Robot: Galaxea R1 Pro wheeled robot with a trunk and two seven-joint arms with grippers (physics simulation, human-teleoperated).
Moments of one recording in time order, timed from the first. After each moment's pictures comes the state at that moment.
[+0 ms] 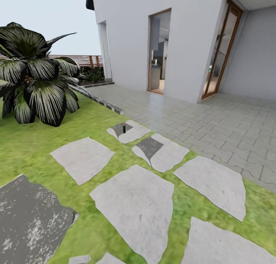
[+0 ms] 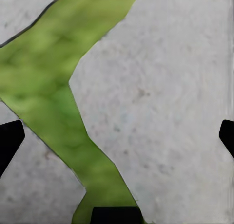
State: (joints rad) left arm -0.32 0.05 -0.02 -0.20 0.12 -0.21 0.01; right arm -0.09 -0.03 0.00 -0.35 0.01 -0.28 -0.01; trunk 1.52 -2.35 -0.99
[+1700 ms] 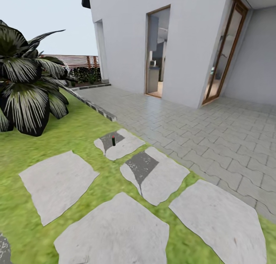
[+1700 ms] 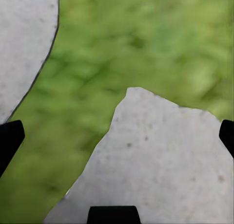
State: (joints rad) left arm -0.32 0.05 -0.02 -0.21 0.12 -0.21 0.01; right arm -0.09 -0.04 0.00 -0.34 0.01 -0.27 -0.01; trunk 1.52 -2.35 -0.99
